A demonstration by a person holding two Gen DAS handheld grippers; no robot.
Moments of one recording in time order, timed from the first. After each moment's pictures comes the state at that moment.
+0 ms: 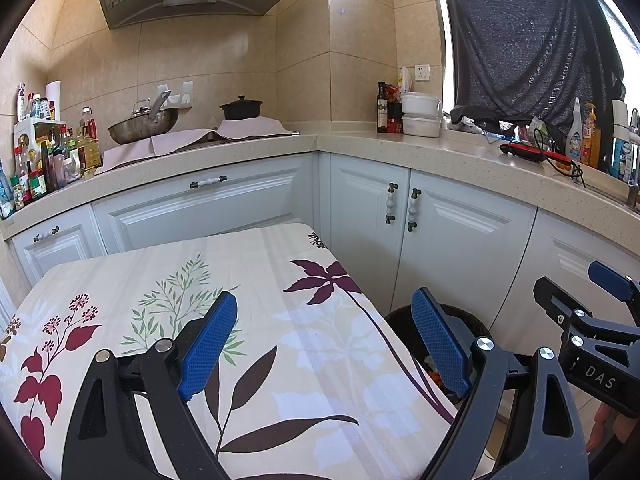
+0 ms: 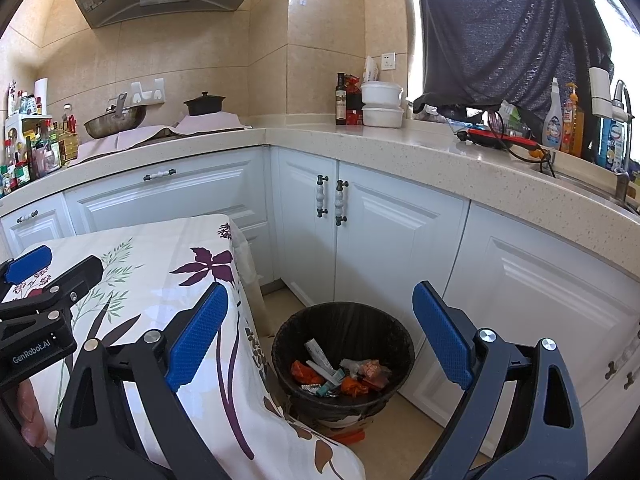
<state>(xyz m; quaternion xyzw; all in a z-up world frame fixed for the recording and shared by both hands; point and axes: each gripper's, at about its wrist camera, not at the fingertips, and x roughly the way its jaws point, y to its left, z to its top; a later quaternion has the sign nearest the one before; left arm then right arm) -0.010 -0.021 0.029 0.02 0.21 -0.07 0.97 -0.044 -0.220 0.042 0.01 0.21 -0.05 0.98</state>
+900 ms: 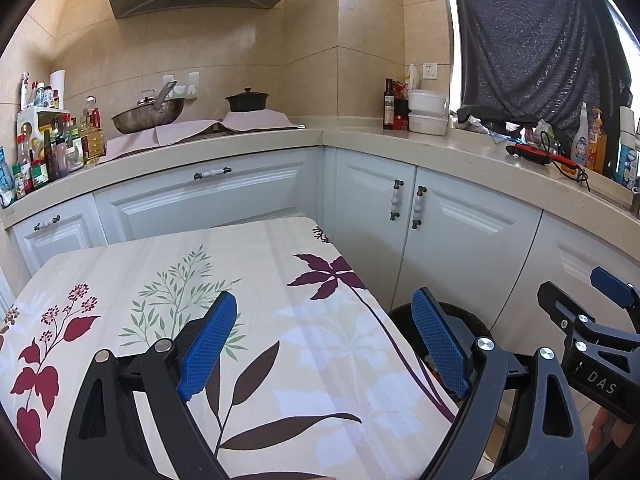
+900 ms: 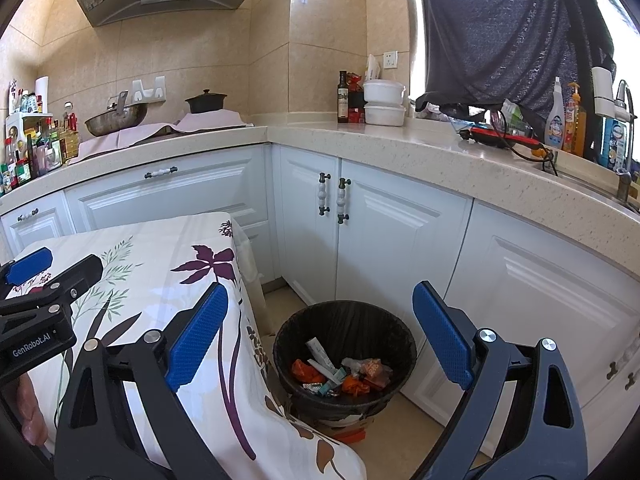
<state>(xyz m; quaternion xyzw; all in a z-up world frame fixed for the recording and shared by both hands) -0.005 -0.015 0.027 0.01 0.22 -0.07 0.97 -0.040 -0.217 0.041 0.01 0.21 -0.05 0.98</state>
